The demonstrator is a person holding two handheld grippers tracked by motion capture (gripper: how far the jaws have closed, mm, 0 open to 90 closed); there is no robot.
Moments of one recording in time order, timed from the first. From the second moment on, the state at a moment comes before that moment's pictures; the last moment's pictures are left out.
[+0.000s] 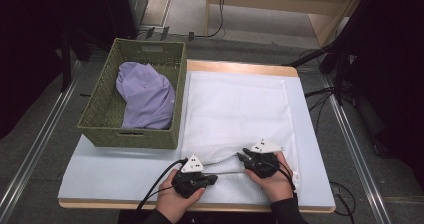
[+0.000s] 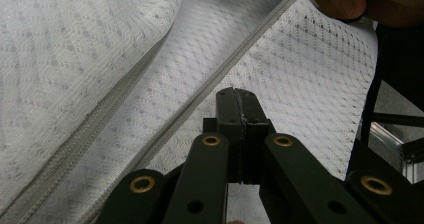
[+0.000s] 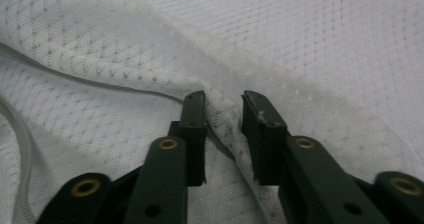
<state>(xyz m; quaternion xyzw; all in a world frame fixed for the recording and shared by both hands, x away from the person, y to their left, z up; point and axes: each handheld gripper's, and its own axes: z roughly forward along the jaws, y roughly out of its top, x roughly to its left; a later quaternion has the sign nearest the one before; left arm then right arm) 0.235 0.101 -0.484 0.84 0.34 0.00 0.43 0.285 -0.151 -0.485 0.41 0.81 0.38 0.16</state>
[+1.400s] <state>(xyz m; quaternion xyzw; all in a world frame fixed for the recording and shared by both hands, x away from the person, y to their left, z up) 0.234 0.101 -0.484 0.84 0.34 0.01 0.43 0.271 -0.159 -0.448 0.41 0.76 0.47 0.17</state>
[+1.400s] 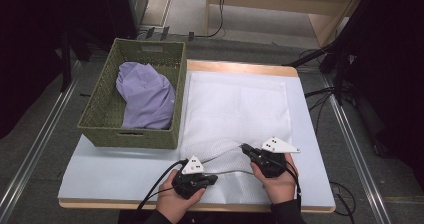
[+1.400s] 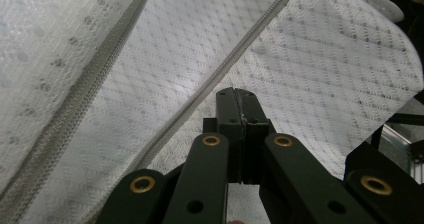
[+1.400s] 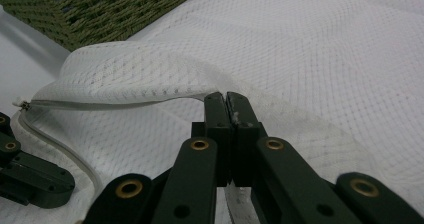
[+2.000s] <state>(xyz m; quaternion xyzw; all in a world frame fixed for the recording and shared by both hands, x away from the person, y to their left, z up) 0.229 0.119 -0.458 0.81 0.33 0.03 0.48 0.272 -0.161 -0.448 0.41 0.76 0.47 0.16</state>
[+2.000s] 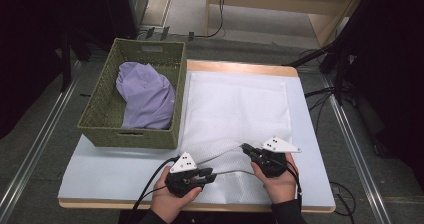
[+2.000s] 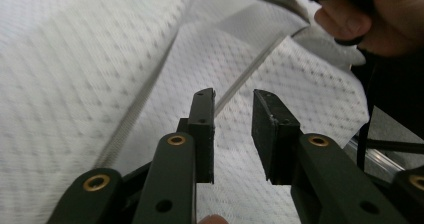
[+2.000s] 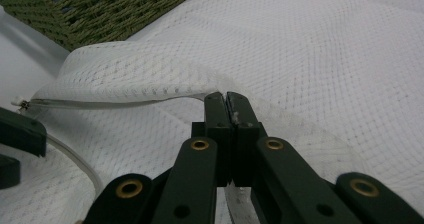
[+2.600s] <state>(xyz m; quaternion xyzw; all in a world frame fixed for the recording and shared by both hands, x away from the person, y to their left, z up) 0.236 0.155 -0.408 0.78 0.35 0.08 0.51 0.272 -0.160 -0.447 0.41 0.76 0.47 0.16</state>
